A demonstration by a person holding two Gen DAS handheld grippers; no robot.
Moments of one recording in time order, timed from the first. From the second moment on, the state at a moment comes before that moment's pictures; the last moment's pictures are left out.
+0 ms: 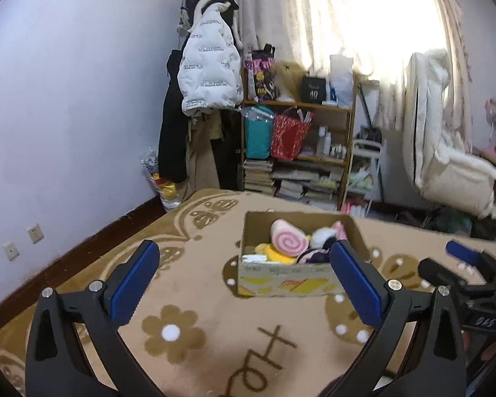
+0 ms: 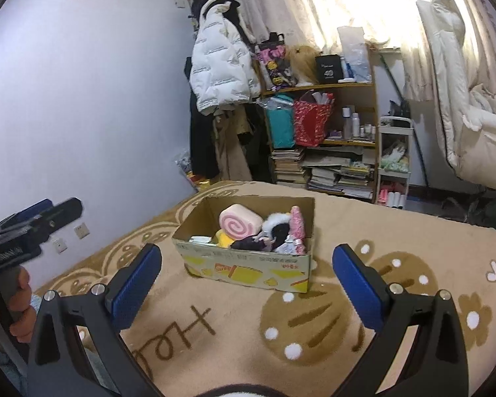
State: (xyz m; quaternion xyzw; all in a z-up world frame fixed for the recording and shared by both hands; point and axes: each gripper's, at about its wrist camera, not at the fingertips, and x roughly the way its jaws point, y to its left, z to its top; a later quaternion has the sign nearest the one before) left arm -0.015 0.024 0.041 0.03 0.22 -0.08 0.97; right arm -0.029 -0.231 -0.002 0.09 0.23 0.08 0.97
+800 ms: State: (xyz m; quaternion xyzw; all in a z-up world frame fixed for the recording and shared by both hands) left arm 0.006 -0.003 0.004 0.08 0.28 -0.10 0.95; right arm -0.017 -0.248 -0.025 0.11 0.27 0.03 0.96
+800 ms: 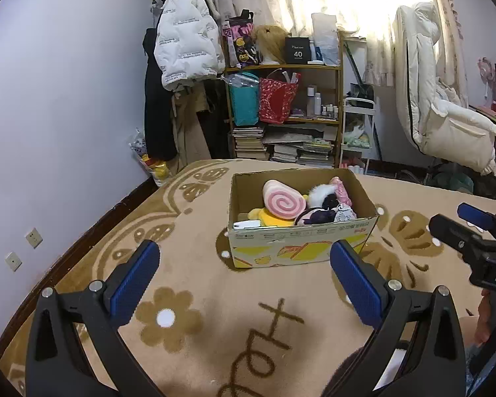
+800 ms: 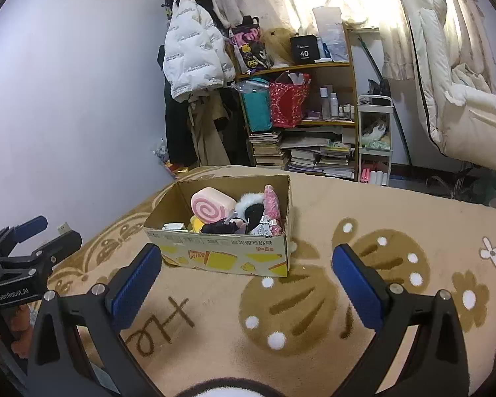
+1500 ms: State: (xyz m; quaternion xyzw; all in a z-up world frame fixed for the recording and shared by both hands) left arm 0.005 -0.005 0.003 0.08 0.28 -0.09 0.95; right arm -0.019 -0.230 -0.027 0.07 0.28 0.04 0.96
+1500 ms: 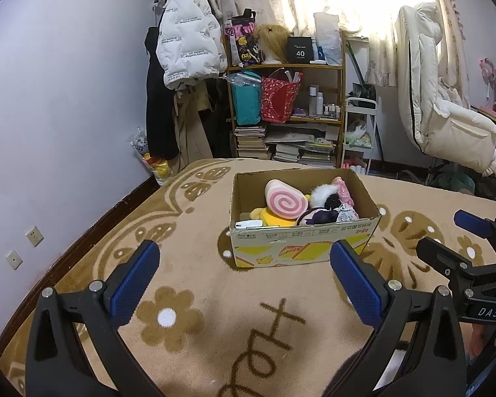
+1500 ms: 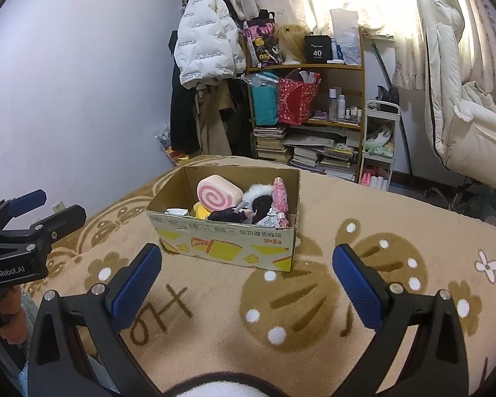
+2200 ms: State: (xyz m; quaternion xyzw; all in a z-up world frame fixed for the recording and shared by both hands) left arm 0.009 -0.005 0.002 0.08 0.29 -0.08 0.95; right arm -0.019 -0.230 -0.031 0.08 0.28 0.03 0.96
